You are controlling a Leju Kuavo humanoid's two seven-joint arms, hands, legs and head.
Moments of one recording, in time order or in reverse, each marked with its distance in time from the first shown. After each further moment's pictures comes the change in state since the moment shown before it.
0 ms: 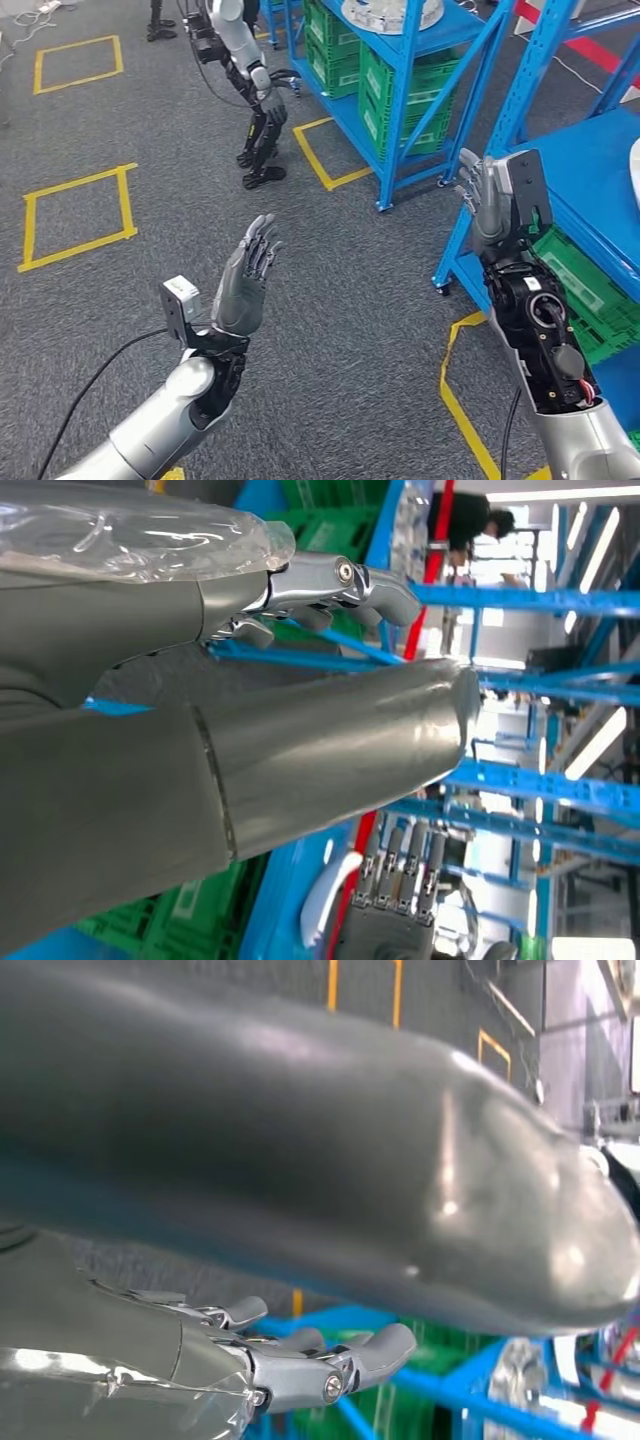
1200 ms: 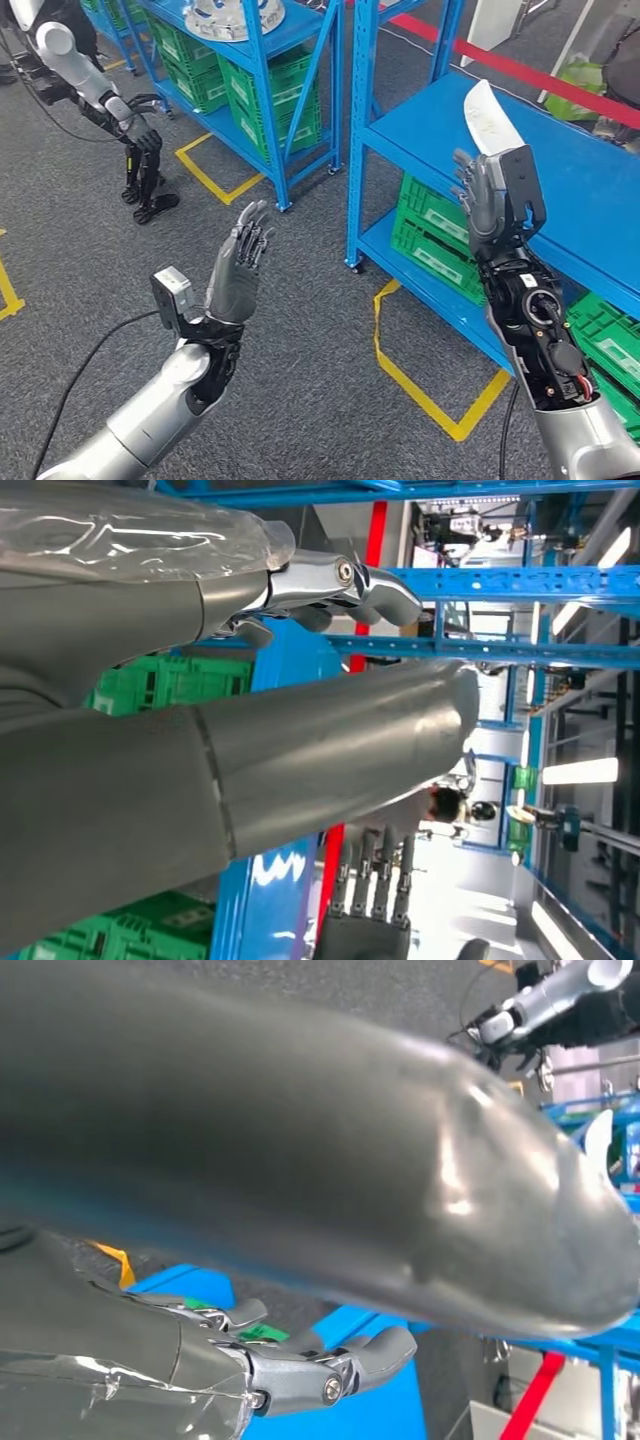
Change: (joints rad) left arm -0.058 -0.016 0.003 0.068 -0.004 -0.040 -0.042; right arm 0.002 -0.029 0.013 -0.020 -0.017 -0.024 0.031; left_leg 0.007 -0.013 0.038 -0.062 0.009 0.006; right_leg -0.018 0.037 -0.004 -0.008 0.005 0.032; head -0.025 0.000
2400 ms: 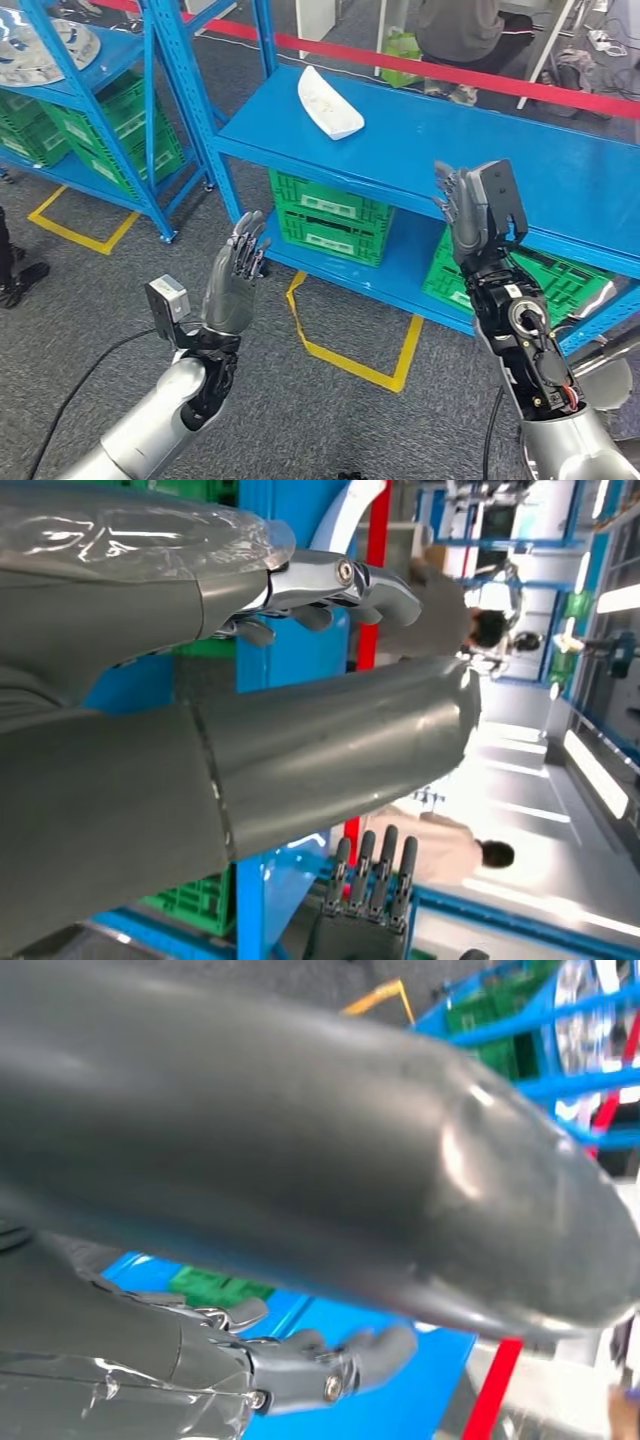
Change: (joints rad) left arm 0.077 0.023 0.017 -0.101 0.003 0.054 0.061; right arm 0.029 0.029 0.014 0.010 0.018 0.018 -0.017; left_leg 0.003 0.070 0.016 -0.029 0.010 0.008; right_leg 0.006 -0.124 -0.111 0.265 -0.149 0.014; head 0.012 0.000
